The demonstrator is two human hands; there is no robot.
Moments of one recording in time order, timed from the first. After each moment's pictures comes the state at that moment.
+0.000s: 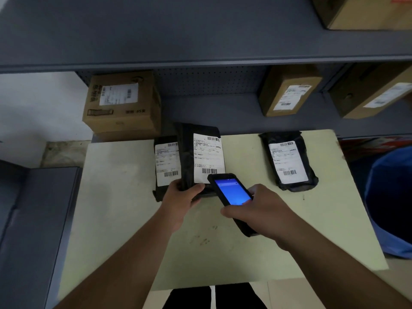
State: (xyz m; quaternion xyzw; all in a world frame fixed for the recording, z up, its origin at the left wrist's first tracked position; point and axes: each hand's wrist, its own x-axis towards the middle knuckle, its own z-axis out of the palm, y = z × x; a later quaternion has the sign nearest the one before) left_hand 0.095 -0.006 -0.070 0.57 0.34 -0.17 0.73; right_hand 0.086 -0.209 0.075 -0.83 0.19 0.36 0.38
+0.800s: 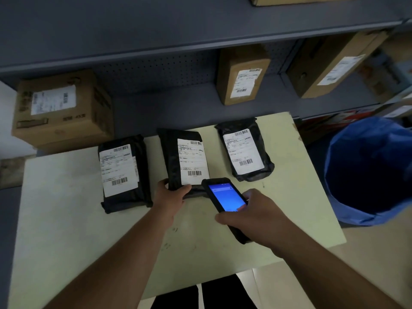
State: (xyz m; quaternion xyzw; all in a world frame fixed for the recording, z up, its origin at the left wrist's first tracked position) left_hand 0.122 -0.115 -0.109 0.67 0.40 -0.20 0.60; right_hand 0.077 -0.323 0.051 -0.81 0.26 0.35 0.39
